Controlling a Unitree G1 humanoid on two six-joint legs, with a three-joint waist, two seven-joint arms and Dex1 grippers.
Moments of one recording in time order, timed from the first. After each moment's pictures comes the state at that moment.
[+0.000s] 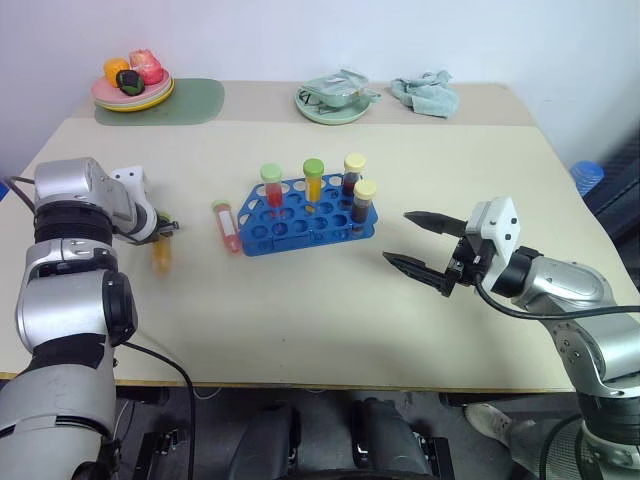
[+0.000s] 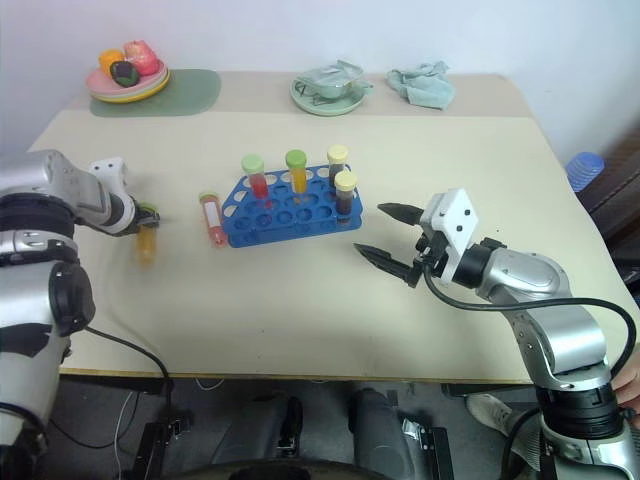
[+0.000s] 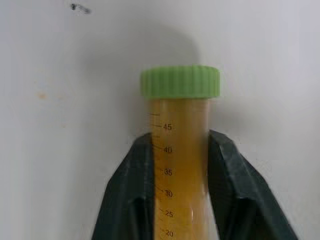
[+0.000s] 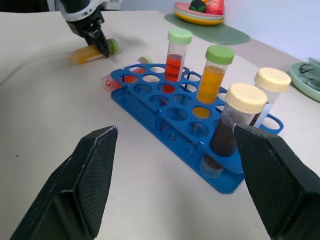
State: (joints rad) left arm -1.16 0.65 0.19 0.94 -0.23 1.30 -0.11; right arm -0.21 -0.69 -0.12 -0.44 0.53 0.46 0.81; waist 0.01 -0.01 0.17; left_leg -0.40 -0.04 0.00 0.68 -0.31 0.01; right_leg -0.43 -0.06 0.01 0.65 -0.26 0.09
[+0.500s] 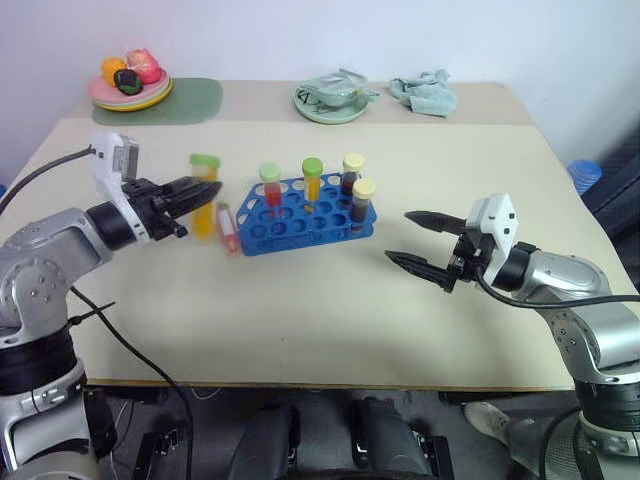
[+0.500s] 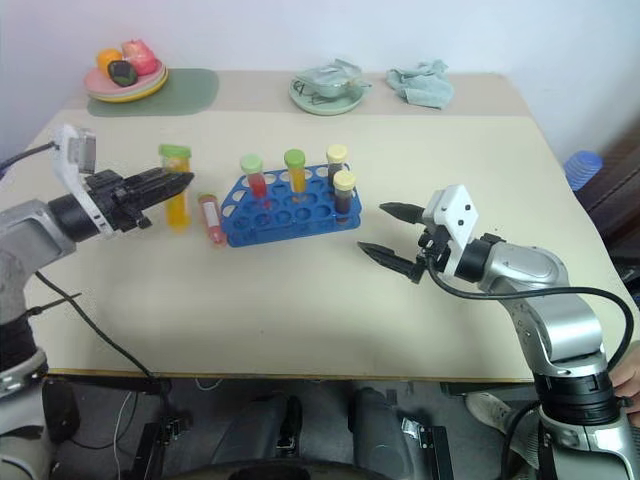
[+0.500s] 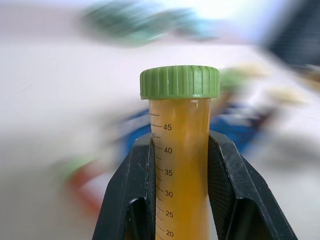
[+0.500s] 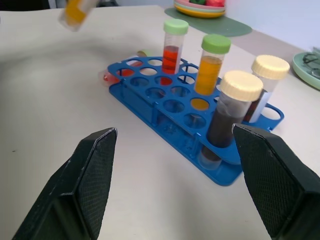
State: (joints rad) left arm -0.48 0.61 0.44 -0.32 -0.75 1.00 -0.74; right arm -0.22 -0.69 -0.12 -0.36 0.53 0.44 0.86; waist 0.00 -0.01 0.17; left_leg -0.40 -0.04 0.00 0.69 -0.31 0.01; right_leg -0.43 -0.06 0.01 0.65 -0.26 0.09
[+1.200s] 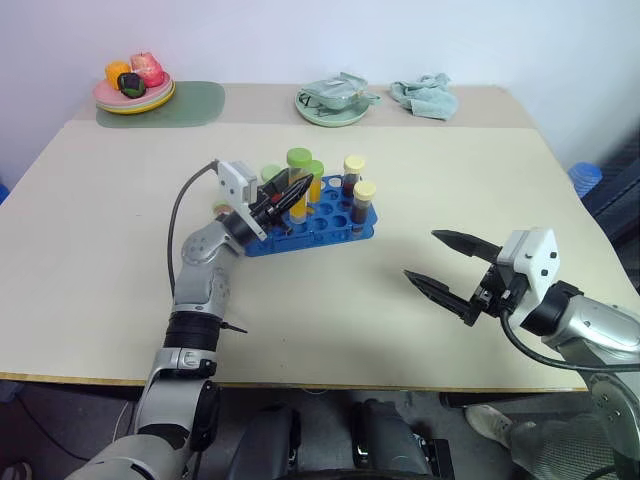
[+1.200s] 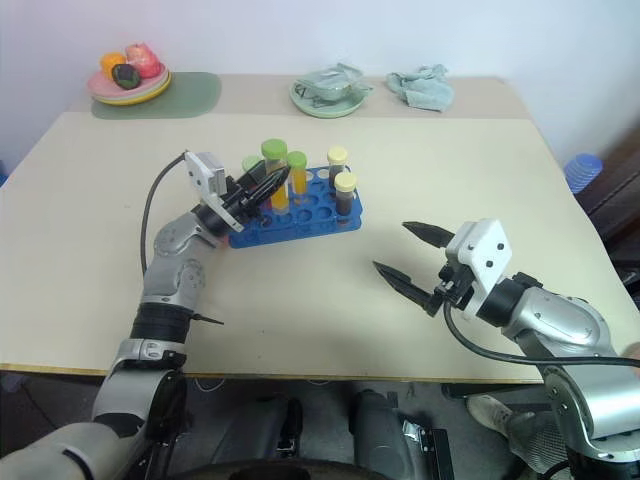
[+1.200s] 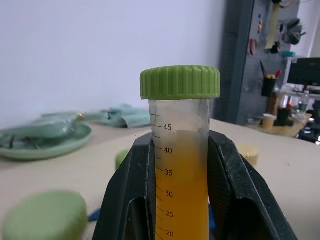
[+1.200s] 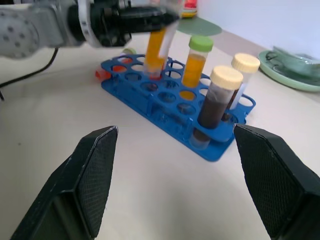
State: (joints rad) left arm -0.63 0.17 0.09 0.39 -0.36 -0.10 -0.83; right arm 0.06 -0.69 -0.28 -0.71 0.57 0.51 0.68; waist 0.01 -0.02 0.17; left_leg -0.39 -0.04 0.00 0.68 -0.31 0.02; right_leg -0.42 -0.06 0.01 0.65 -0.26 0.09
